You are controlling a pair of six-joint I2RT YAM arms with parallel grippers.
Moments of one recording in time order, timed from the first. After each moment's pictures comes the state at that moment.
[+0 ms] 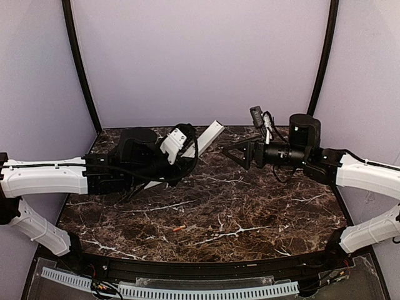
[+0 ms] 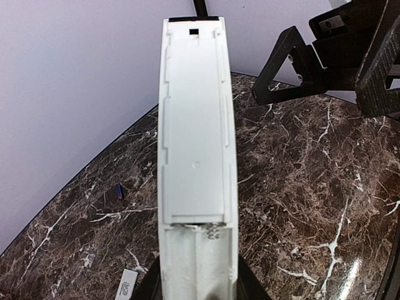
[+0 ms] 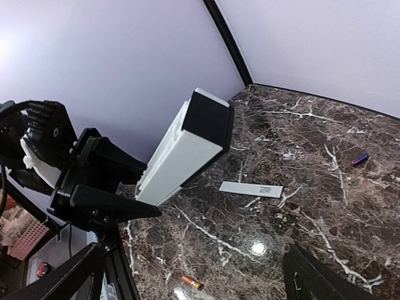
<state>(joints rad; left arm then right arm) -1.07 1.35 1.02 -0.04 -0.29 0.10 0.77 1.17 0.85 0.13 -0.39 0.40</state>
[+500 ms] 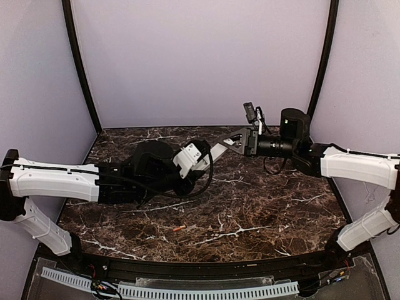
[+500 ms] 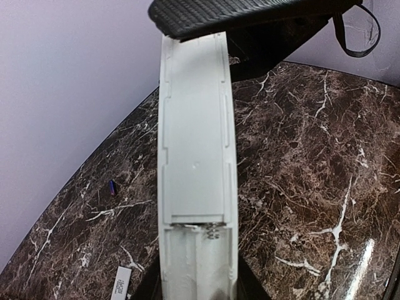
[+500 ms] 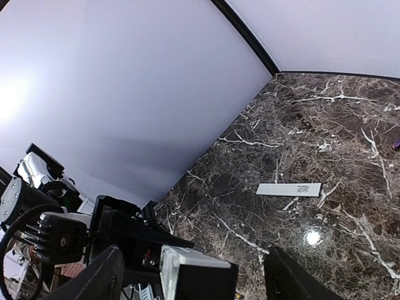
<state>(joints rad) -1.15 1.43 1.02 -0.02 -0.37 0.15 0.69 1.34 0.91 0.29 -0.59 0.65</state>
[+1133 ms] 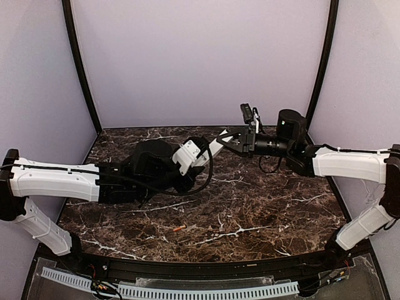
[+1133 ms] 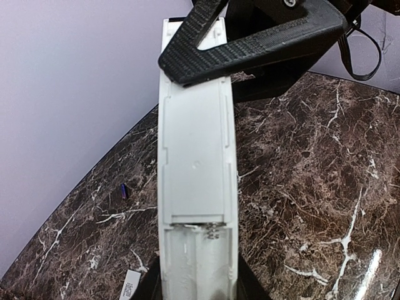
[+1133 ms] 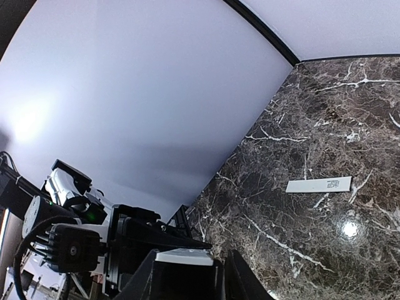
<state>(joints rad) -1.16 1.44 1.03 0.02 -0.42 0.16 0.67 1.43 0.91 0.46 -0.68 0.84</state>
